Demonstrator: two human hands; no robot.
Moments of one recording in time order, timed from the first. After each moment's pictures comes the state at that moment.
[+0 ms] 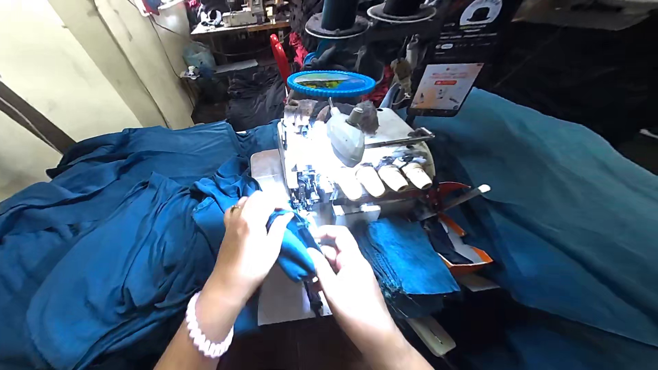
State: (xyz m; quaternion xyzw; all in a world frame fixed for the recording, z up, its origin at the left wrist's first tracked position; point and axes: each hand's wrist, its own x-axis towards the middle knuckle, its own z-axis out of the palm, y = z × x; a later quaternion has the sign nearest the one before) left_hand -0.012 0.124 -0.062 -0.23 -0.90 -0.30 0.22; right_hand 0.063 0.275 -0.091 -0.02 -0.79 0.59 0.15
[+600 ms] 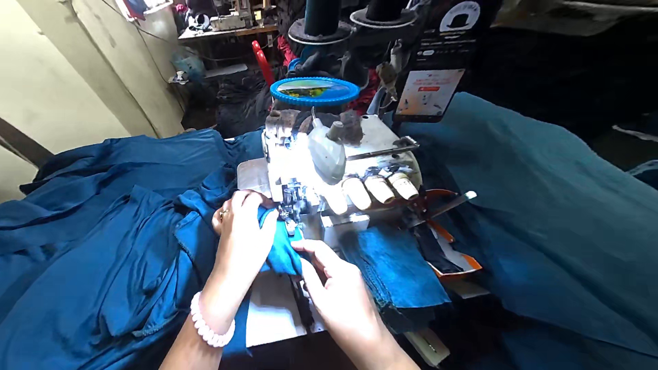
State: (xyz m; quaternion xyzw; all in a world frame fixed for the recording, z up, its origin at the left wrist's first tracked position) left_hand -0.042 0.143 -0.077 -0.14 -0.93 -0.27 0.20; right_hand 0.050 0.290 -0.107 0.00 -0.85 0.50 0.15
